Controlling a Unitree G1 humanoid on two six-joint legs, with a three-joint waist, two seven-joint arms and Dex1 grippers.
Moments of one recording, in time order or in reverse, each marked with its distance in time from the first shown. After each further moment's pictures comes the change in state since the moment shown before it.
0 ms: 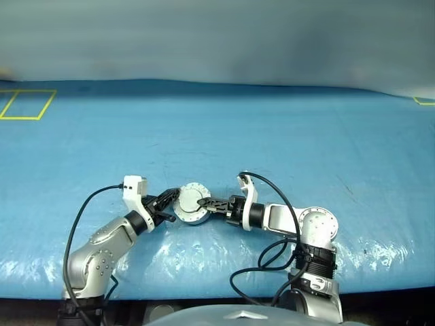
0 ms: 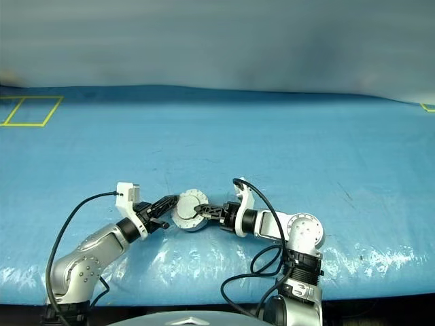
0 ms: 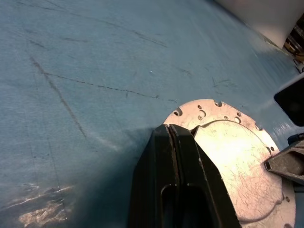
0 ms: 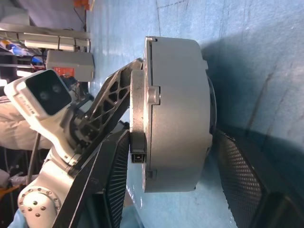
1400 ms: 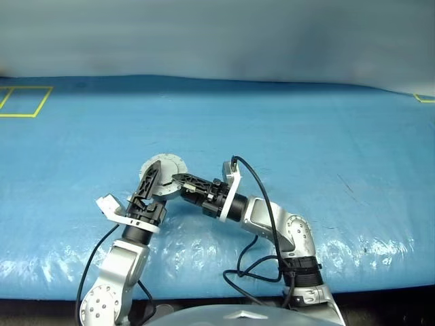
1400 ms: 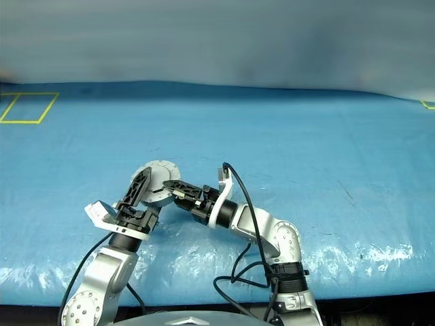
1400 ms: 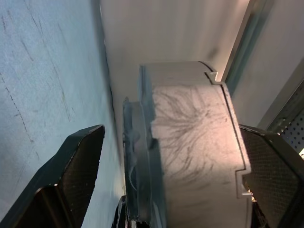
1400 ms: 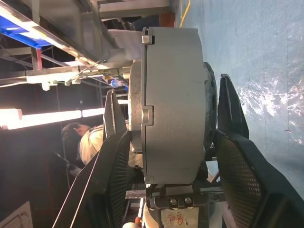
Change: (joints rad) left arm 0.239 -0.317 -0.045 -0.164 -0.933 -0.250 0.336; right arm 0.078 -0.086 0.446 0.002 0.880 -0.603 -0.453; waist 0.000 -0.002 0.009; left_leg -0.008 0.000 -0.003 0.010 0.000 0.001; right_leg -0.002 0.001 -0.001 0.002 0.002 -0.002
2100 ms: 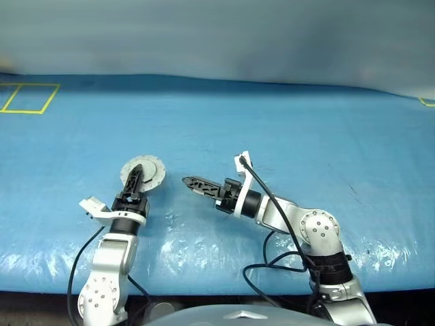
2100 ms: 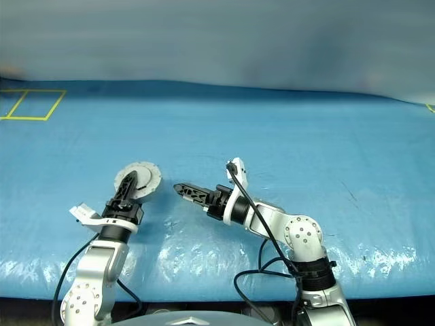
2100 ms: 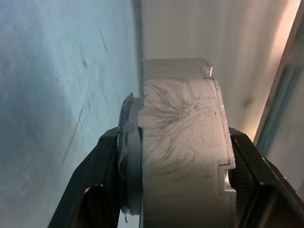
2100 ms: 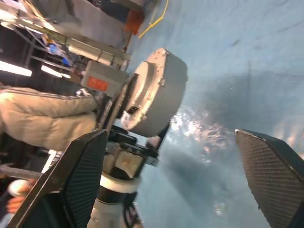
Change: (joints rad) left arm -0.138 0.054 0.129 0.104 0.072 -0.167 0.135; right arm -0.045 -0.285 0.051 -0.191 -0.488 -0.039 0.321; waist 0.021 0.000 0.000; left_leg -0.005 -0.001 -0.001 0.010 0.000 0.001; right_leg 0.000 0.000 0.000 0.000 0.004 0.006
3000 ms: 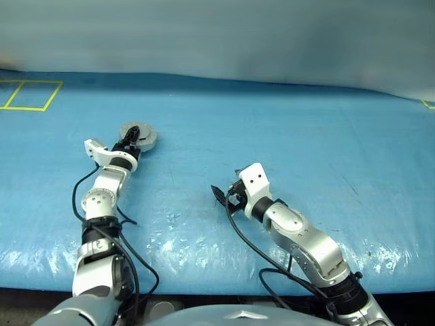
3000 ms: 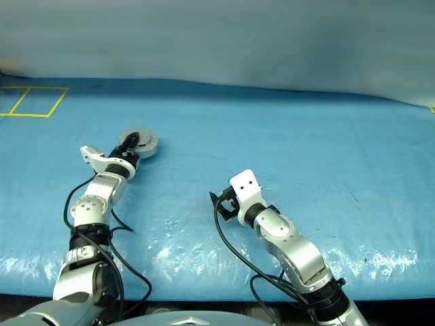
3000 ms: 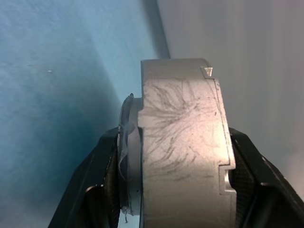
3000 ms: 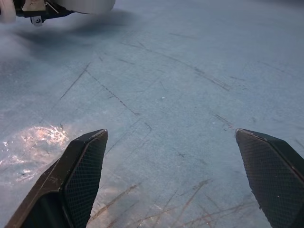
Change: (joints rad) left arm -0.800 0.240 0.190 0.977 0.388 0.088 -0.167; right arm 0.157 -0.110 0.255 -0.146 -1.095 -0.382 0.138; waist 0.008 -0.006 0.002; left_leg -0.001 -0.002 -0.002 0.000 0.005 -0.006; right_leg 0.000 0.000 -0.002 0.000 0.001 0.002
